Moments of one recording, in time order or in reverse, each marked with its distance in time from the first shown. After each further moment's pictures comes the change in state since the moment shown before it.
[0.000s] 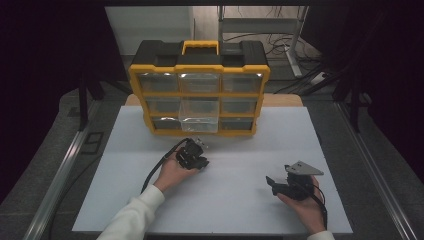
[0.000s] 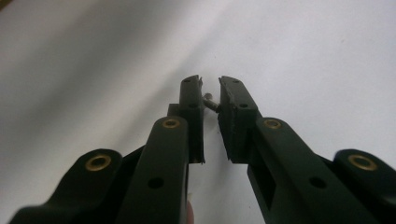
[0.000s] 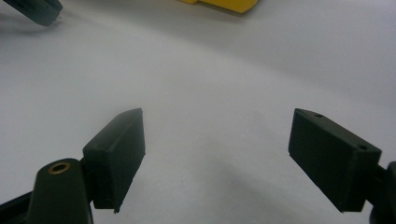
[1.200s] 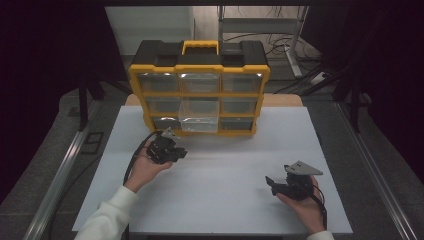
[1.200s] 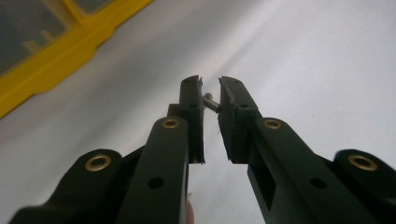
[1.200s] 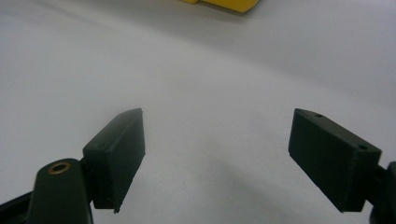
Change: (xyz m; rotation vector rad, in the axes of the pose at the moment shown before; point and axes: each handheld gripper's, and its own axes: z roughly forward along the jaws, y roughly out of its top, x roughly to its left) left arm 0.029 -0.035 -0.080 -0.125 0.067 -0.074; right arm 0.001 0.001 0.001 0.004 -0.001 0.005
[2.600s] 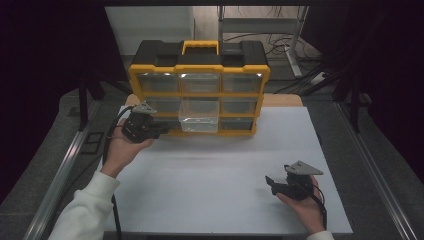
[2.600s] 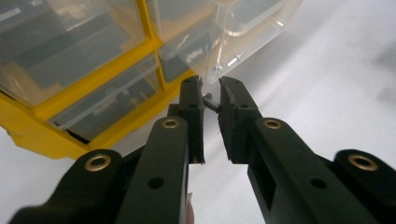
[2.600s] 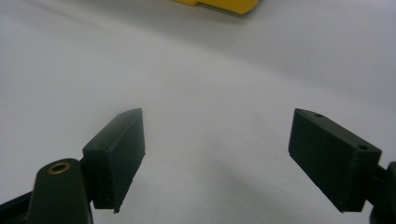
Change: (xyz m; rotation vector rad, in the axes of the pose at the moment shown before) left arm 0.021 0.036 -0.088 -0.141 0.082 -0.017; right arm 0.000 0.001 -0.001 -0.005 0.000 0.006
